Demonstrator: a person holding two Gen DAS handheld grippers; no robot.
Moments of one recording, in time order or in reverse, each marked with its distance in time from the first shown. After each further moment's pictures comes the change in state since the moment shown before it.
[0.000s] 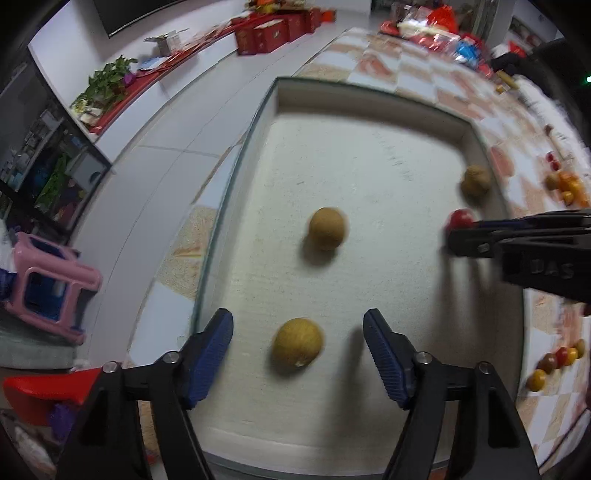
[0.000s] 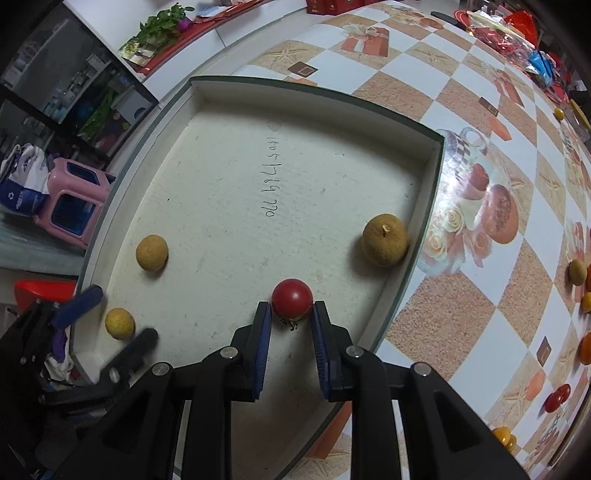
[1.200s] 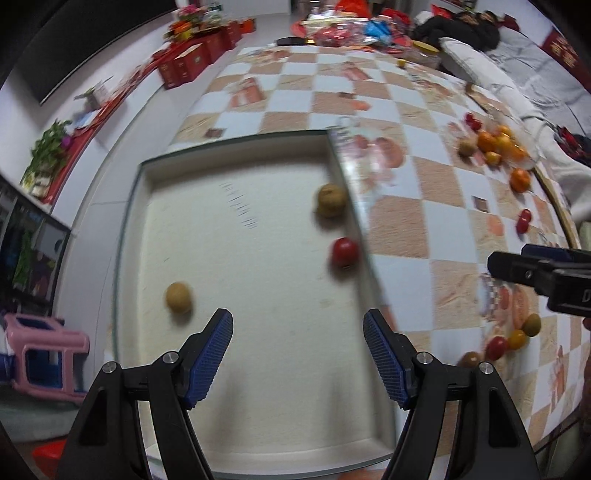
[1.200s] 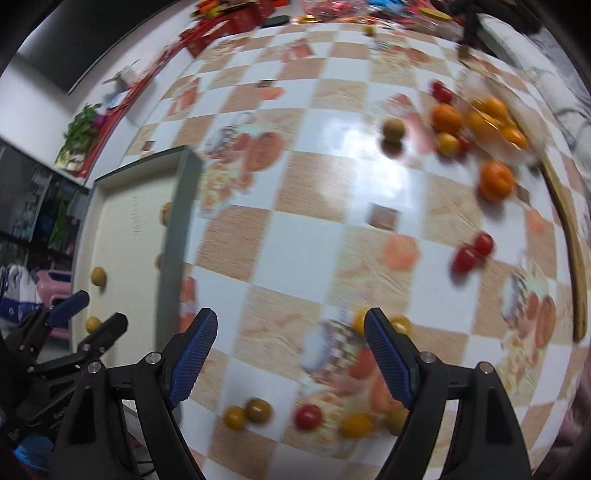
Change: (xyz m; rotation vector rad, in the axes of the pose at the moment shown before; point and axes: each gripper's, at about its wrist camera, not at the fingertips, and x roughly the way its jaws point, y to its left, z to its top) left arm -0.036 -0.108 0.026 0.274 -0.006 -0.102; right arm -0.087 -0.141 -0.126 0.455 -0.148 -0.054
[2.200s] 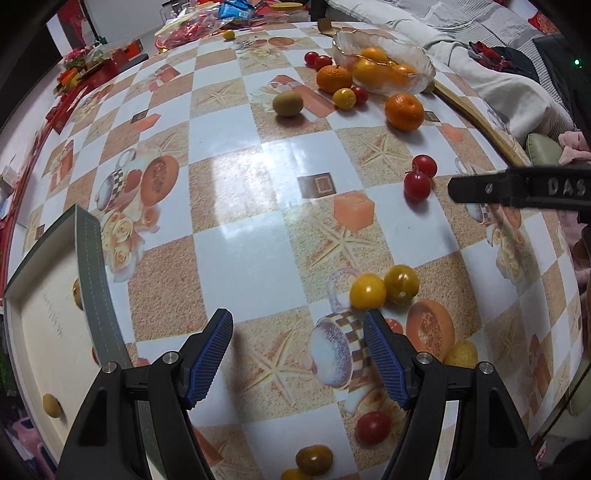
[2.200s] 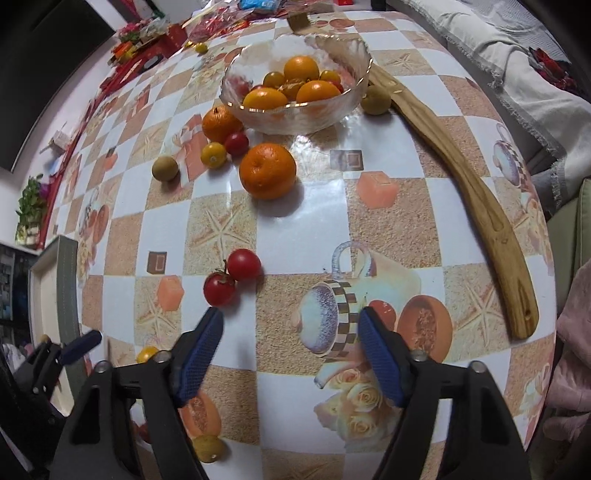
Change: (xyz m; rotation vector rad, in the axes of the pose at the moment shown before) left arm 0.053 -0.167 0.032 0.328 0.061 -0.157; right arm -0.006 -0.166 0.008 0.233 -0.033 -0.089
